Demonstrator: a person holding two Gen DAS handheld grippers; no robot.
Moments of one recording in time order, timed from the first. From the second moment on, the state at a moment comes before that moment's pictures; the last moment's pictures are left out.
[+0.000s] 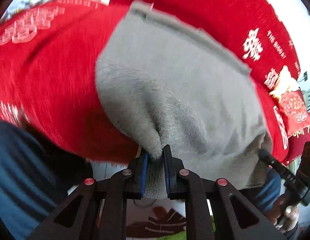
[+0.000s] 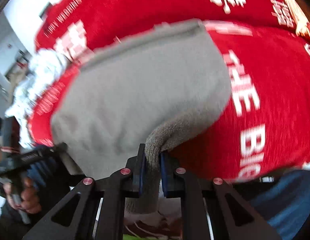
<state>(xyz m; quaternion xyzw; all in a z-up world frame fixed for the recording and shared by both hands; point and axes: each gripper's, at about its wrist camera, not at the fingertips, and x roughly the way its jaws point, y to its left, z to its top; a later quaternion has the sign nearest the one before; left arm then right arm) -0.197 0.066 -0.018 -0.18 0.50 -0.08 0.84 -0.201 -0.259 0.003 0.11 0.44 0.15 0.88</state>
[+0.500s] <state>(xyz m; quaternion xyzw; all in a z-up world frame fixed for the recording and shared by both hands) -0.066 0.091 0.018 -0.19 0.47 -0.06 0.86 -0.086 -0.261 0.022 0.16 0.39 0.13 0.90</state>
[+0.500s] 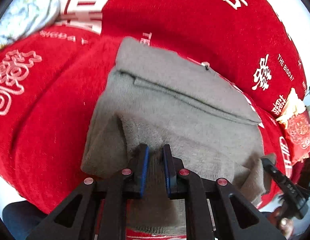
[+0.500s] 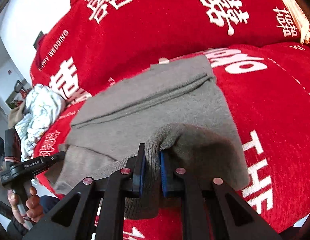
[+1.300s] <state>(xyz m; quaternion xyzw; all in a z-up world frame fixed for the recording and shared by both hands) -0.103 0.076 -0.009 -0.24 0.51 -0.11 0.82 -0.112 -0.272 0.016 0.22 0.41 0.19 0.87</state>
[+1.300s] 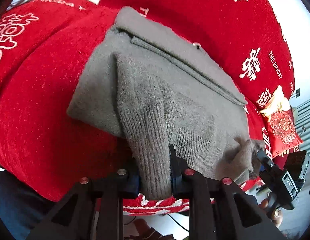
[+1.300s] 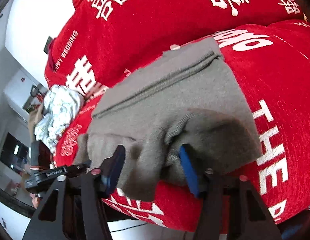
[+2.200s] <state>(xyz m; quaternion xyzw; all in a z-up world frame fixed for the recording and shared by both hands) -0.106 0.104 -0.011 -0.29 0.47 -0.11 0.83 -0.152 -0.251 -0.031 0.25 0.46 0.20 0.83</state>
